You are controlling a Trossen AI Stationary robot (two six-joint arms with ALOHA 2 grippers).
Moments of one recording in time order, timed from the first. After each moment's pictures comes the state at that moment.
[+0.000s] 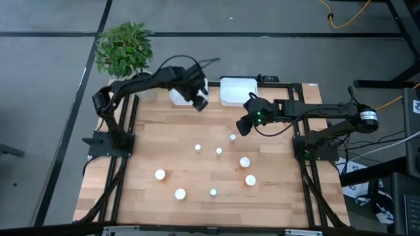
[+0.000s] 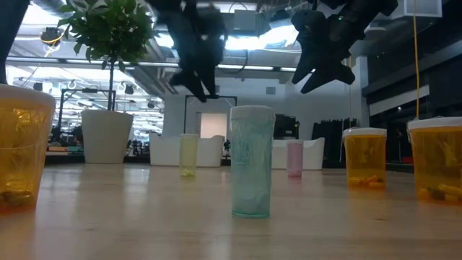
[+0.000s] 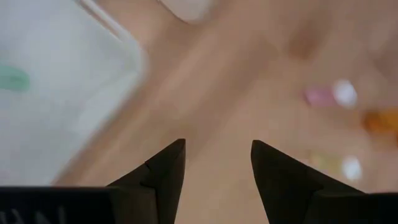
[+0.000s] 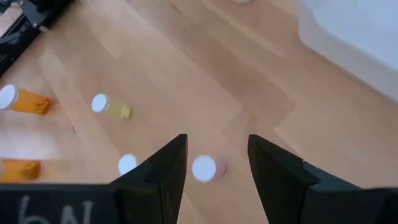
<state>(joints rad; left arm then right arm) 0.46 1.73 1.54 -0.95 0.14 -0.31 -0.15 1.28 0.97 -0.56 0.10 0.68</state>
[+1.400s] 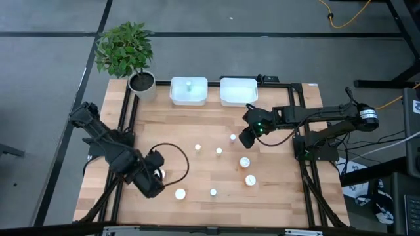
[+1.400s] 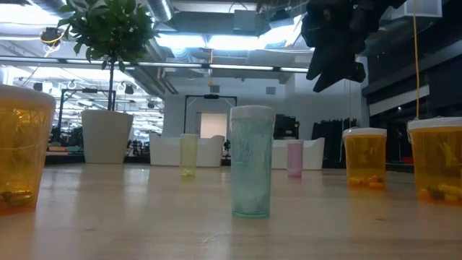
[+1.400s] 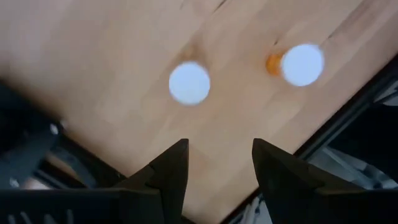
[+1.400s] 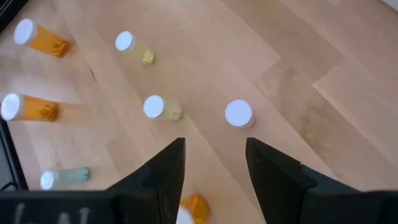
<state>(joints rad) -0.73 1.52 1.48 -1.43 -0.09 -1.50 -0.01 1.28 0.97 -0.63 0.02 0.70</state>
